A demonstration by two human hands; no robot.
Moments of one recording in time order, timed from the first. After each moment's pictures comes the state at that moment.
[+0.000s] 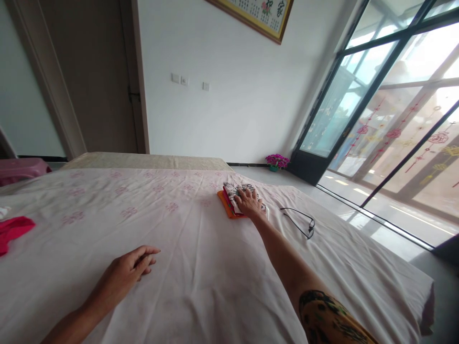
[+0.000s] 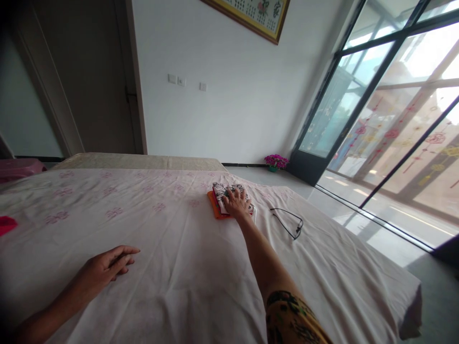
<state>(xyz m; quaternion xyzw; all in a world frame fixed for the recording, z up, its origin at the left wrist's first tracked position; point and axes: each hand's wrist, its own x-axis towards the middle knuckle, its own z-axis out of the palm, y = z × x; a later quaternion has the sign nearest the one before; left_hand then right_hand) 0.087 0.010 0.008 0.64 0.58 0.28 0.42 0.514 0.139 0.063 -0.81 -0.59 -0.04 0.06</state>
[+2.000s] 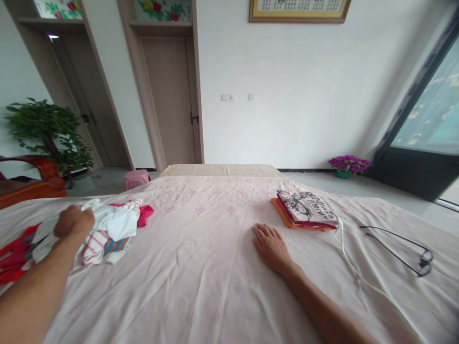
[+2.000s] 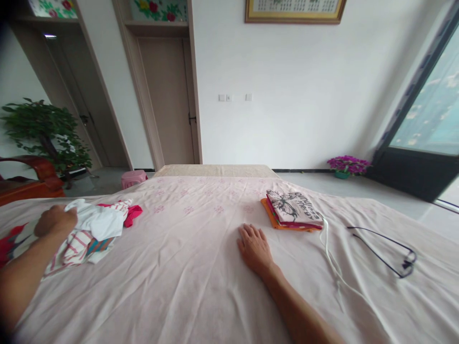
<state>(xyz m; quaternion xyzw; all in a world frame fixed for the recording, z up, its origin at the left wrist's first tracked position) -0.223 0.018 0.137 0.33 0.91 0.25 -0.07 0.360 0.035 0.019 -0.59 -0.79 -0.03 0.15</state>
